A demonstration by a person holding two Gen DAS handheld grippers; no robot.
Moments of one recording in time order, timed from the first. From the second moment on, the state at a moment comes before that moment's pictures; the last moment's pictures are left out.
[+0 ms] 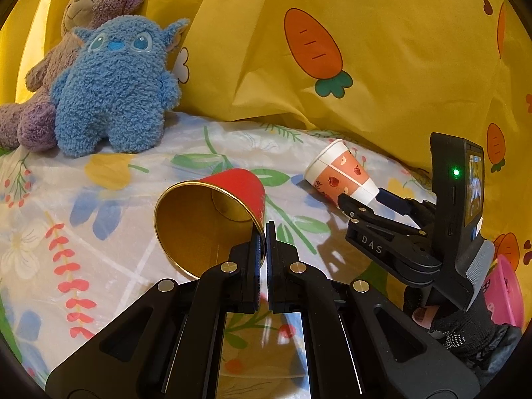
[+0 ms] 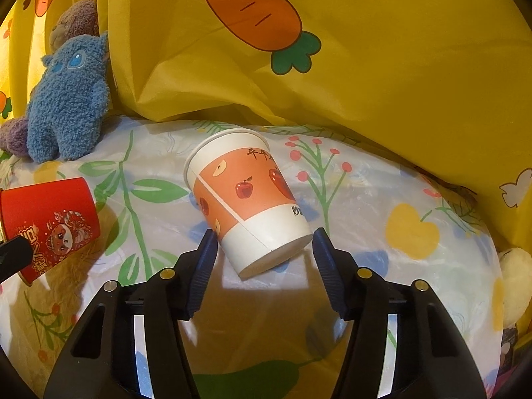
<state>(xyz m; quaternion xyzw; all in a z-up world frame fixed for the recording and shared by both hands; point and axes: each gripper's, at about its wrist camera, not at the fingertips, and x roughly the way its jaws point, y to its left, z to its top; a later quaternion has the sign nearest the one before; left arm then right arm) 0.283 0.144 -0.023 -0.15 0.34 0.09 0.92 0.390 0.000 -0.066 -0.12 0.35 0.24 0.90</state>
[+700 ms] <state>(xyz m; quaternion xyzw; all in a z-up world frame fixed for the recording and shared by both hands) 0.280 0.103 -0.017 -0.12 0.33 0.02 0.93 0.307 -0.090 -0.016 -0.07 0.29 0.20 0.93</state>
